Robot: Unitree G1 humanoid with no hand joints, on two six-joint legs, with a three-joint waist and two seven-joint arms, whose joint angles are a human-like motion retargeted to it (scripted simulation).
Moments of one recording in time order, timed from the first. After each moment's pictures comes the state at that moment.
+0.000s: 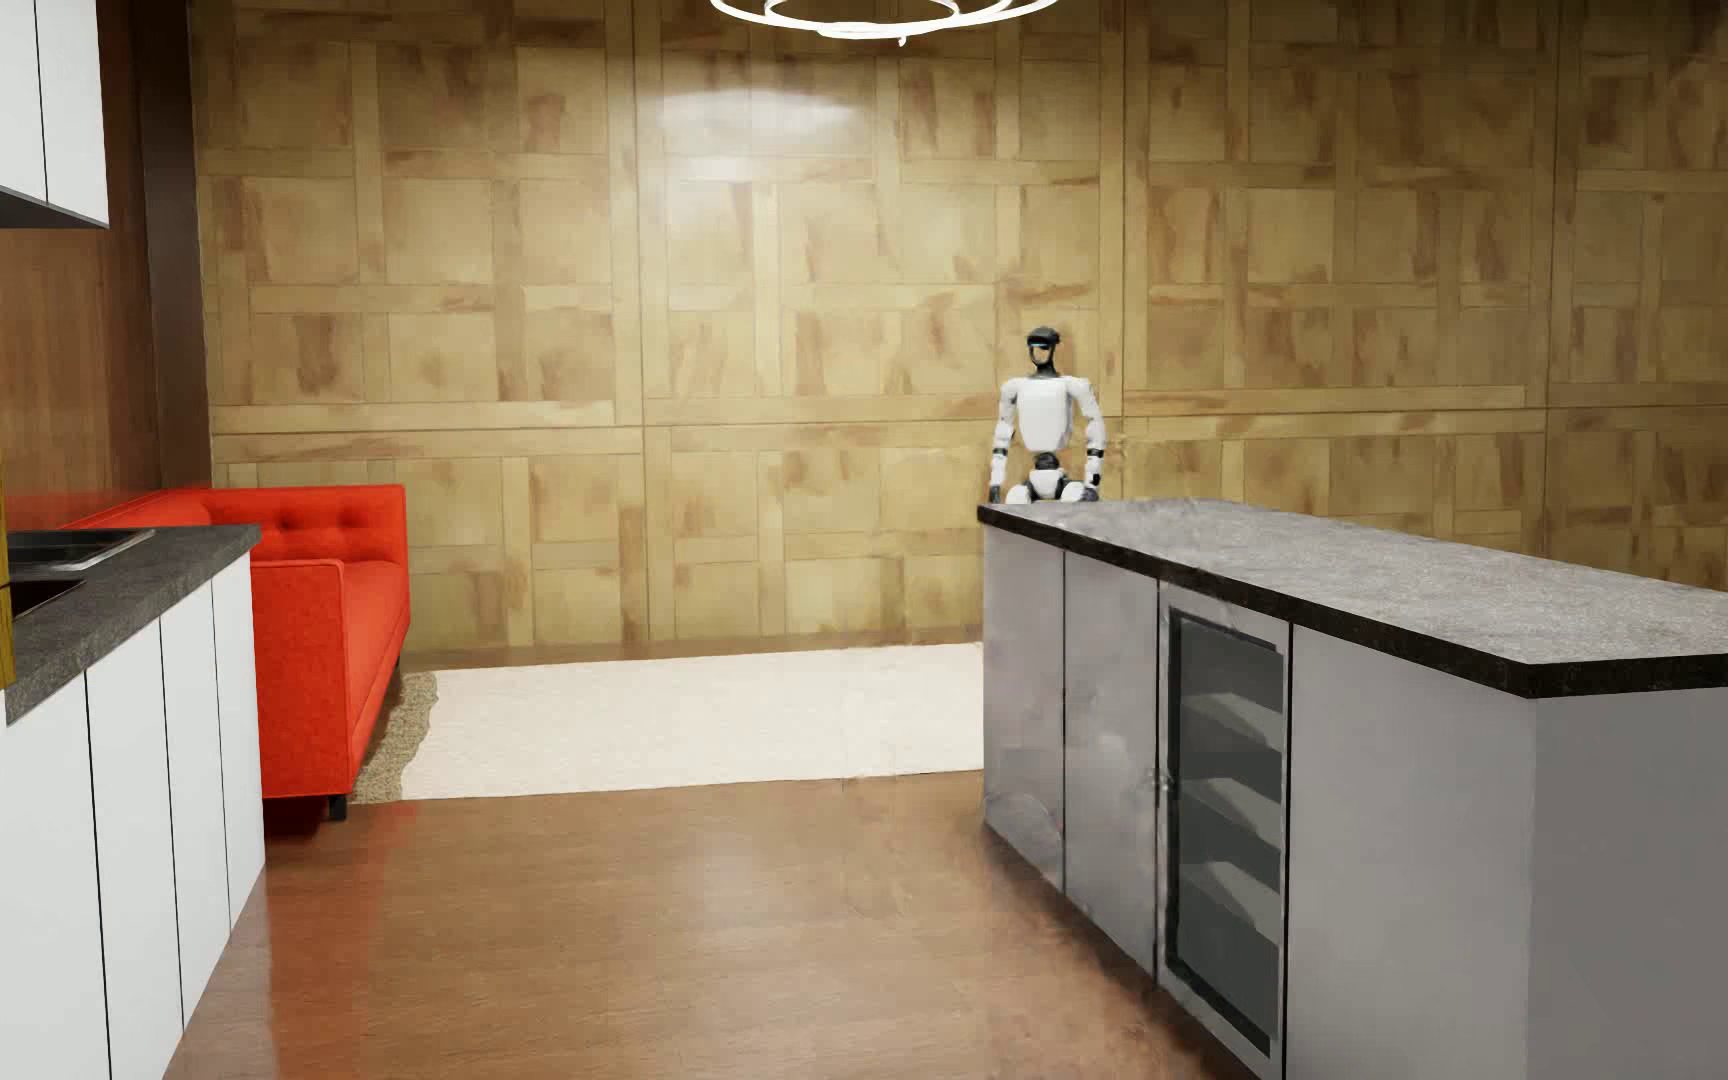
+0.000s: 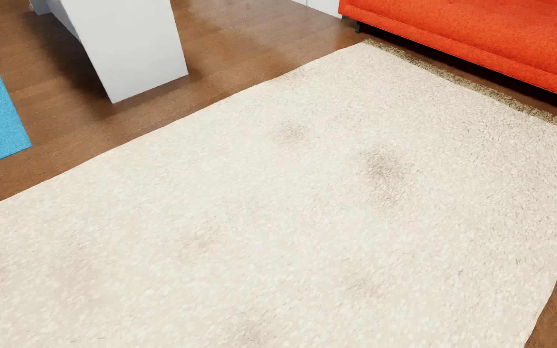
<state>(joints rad) -0.04 -0.06 -0.04 -0.17 -0.08 -0.06 0.00 0.00 -0.03 0.44 0.53 0.22 0.25 -0.37 -0.16 0.32 -0.32 0.00 0.00 -0.60 0.48 0.96 0.86 0.00 0.00 0.00 0.00 0.00 0.00</state>
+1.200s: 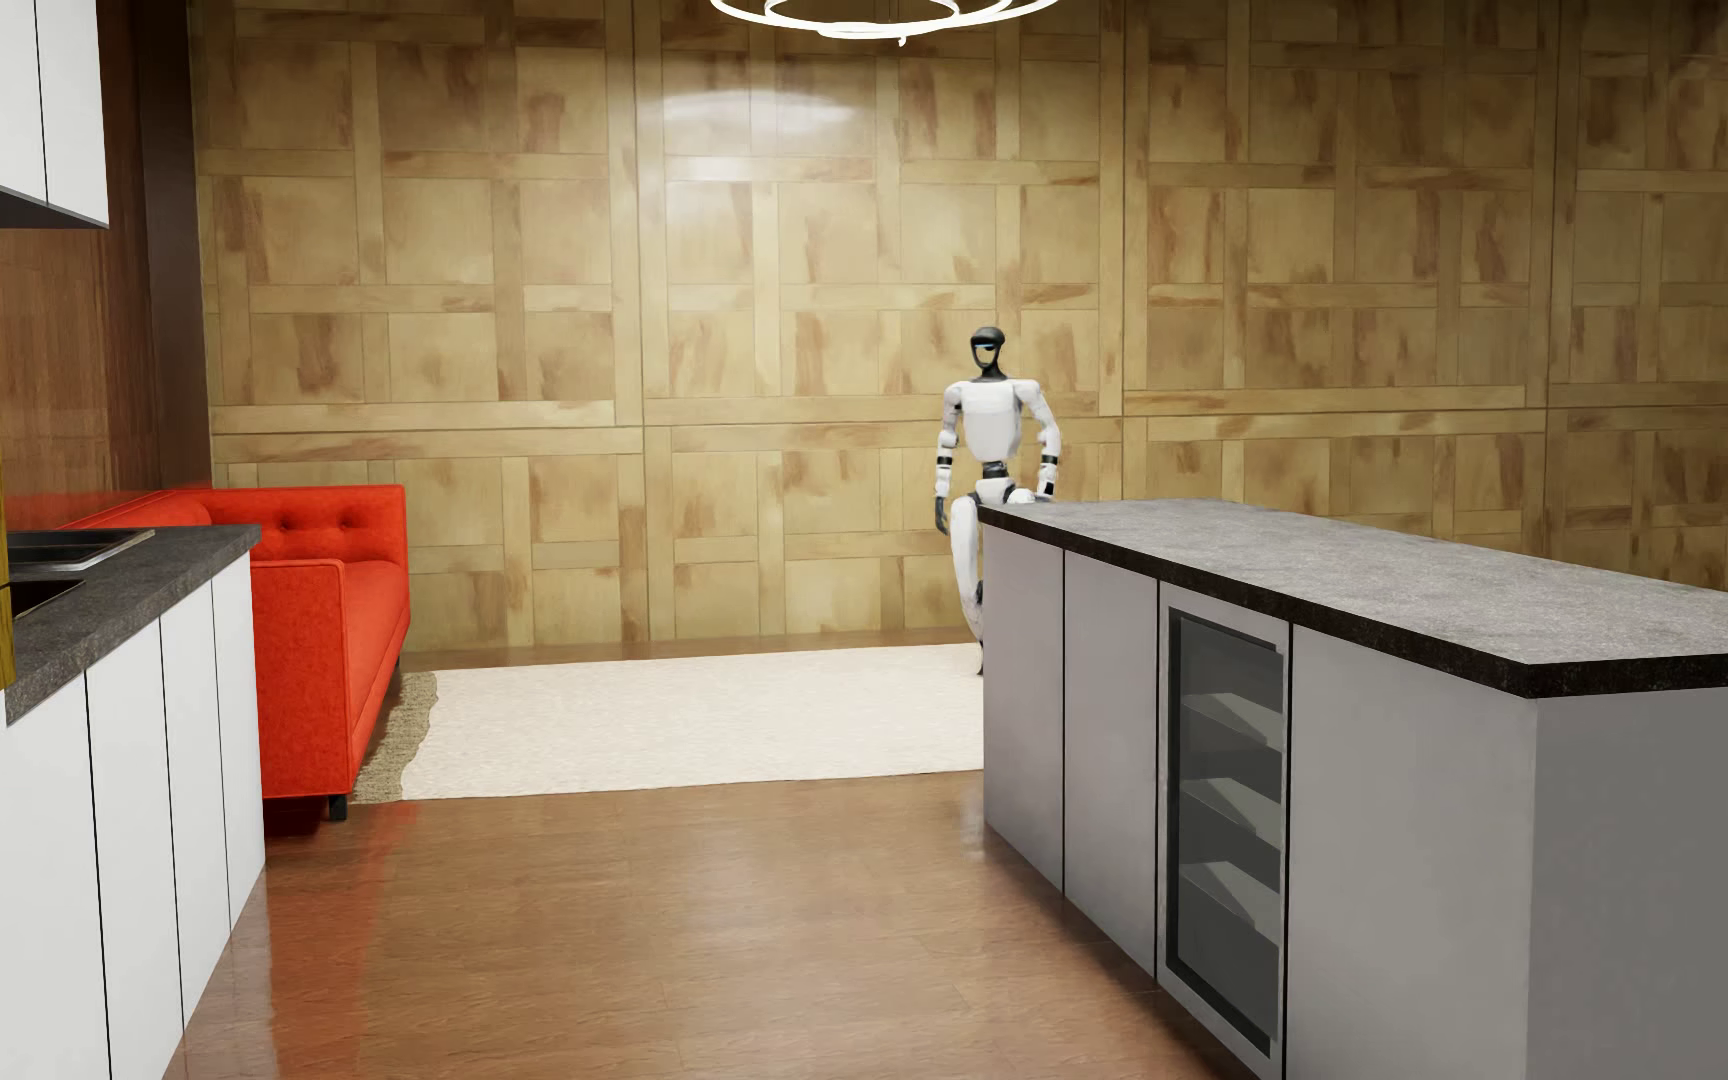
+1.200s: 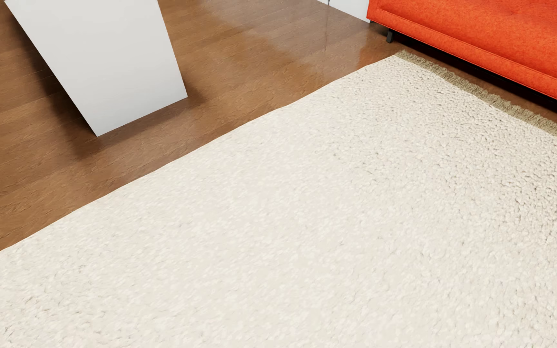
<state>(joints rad) -0.34 -0.02 0.03 -0.10 -0.01 -0.06 0.00 0.00 0.13 1.05 0.63 0.27 0.25 0.18 -0.34 0.35 -0.33 0.00 0.00 -0.64 0.47 0.87 0.86 0.00 0.00 0.00 0.00 0.00 0.00</state>
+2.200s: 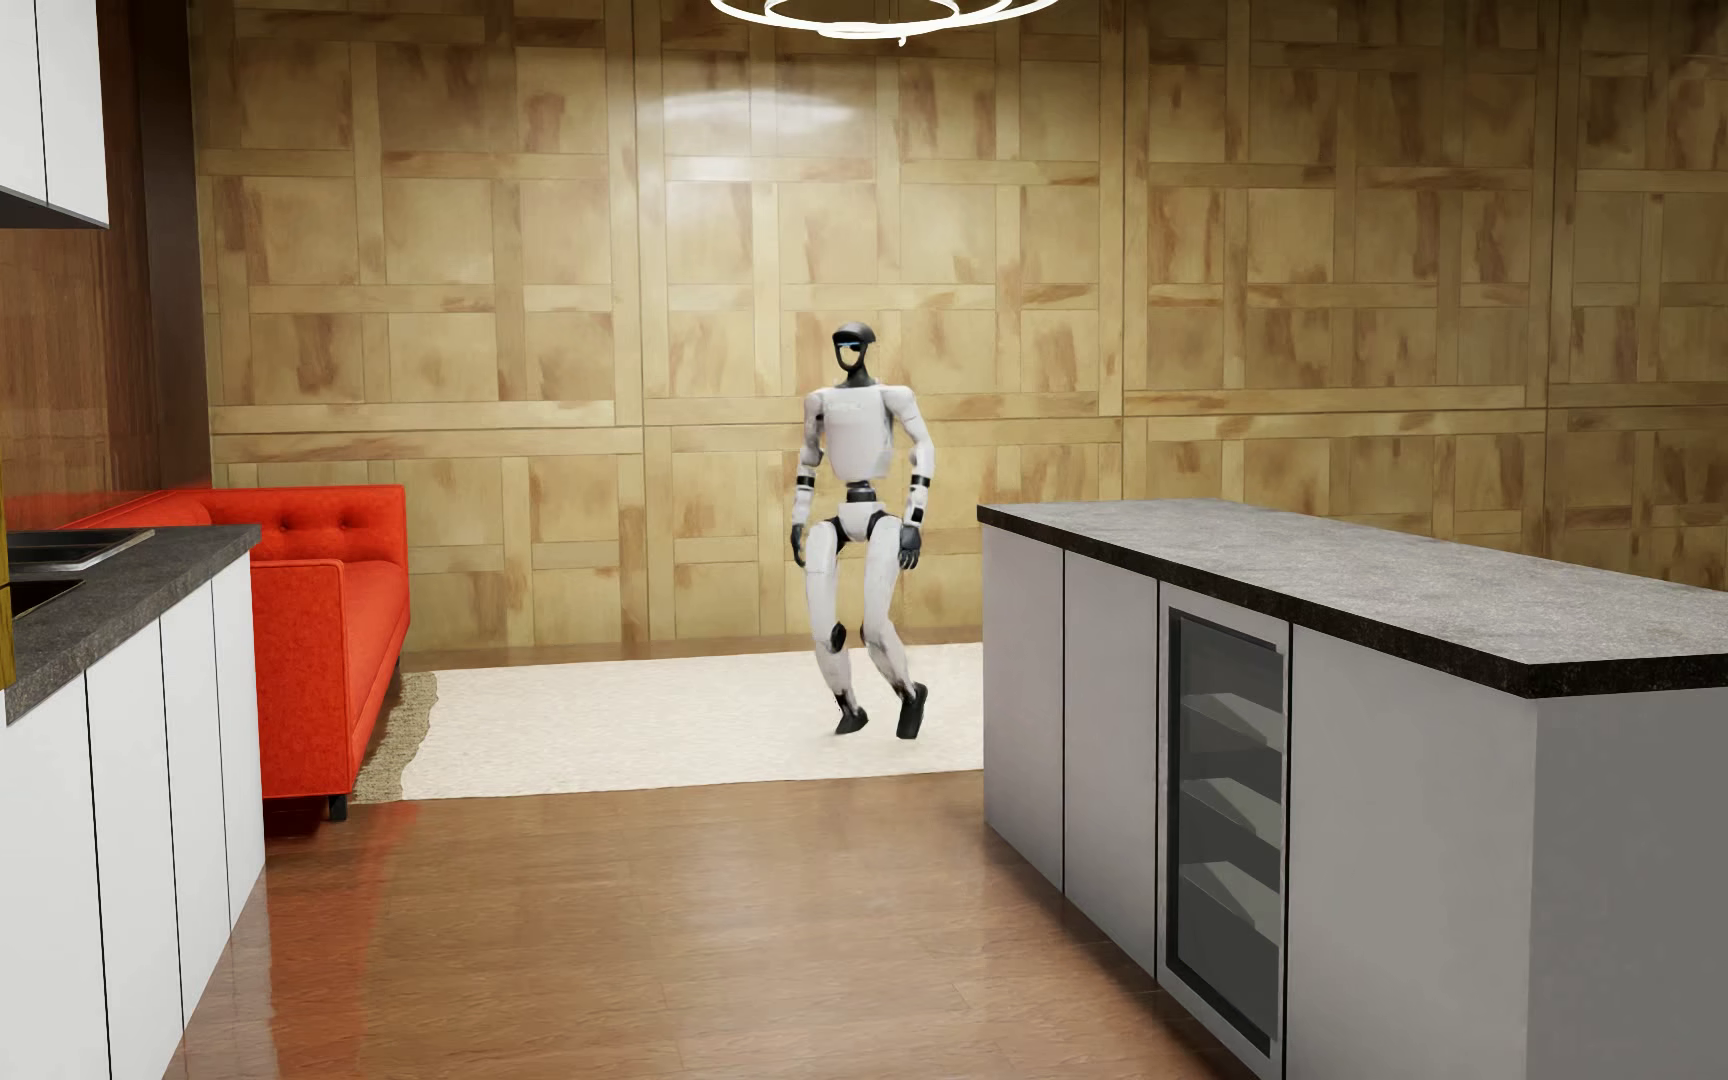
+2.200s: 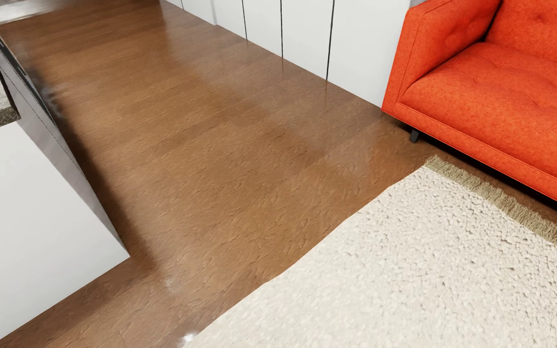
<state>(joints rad) -0.27 -0.02 -0.03 -0.07 -0.02 -0.03 0.00 0.00 0.11 1.08 0.60 0.21 0.26 0.24 -0.22 0.33 -0.36 0.00 0.00 -0.63 0.51 0.89 0.92 0.00 0.00 0.00 0.00 0.00 0.00</state>
